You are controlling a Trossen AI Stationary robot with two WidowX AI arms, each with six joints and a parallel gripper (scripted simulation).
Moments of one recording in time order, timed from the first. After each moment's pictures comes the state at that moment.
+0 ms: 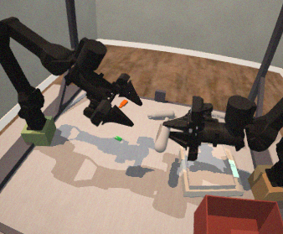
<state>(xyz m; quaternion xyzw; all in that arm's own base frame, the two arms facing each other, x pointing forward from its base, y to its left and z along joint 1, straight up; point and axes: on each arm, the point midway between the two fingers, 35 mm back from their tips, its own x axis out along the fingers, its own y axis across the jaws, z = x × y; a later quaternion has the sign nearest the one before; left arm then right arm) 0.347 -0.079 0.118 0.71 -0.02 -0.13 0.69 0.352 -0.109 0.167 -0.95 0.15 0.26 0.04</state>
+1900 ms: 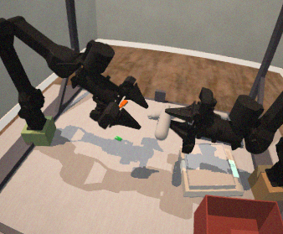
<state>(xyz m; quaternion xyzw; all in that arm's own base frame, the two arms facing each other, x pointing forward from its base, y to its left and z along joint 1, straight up) 0.350 -0.080 0.156 0.70 -0.10 -0.05 0.71 0.370 -0.114 0.162 -0.95 0.15 0.26 0.03</state>
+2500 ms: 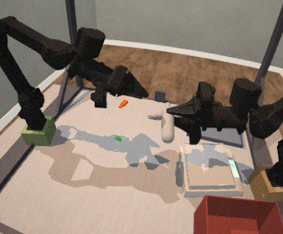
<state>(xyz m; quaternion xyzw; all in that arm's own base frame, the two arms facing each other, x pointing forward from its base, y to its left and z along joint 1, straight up) 0.344 -0.085 0.163 0.65 0.01 -0.04 0.76 0.369 -0.086 0.204 -0.92 0.04 0.22 -0.32</state>
